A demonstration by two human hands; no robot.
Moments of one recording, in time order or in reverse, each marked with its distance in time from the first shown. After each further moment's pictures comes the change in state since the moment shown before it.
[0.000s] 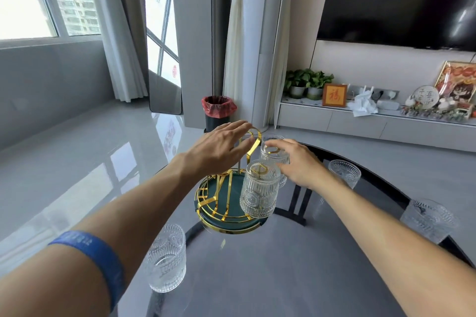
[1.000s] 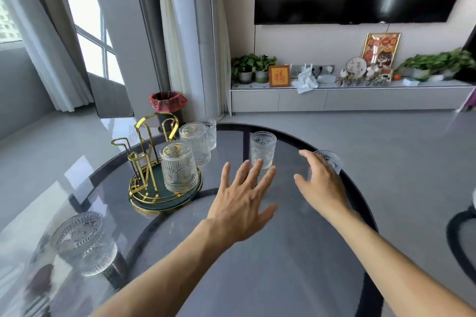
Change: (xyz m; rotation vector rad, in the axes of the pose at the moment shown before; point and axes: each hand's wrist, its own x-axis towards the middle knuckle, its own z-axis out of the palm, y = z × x) left_hand -0.054 0.208 0.141 0.325 -0.067 0.176; right_hand -0.203 0.120 -0.060 -0.055 0.461 0.365
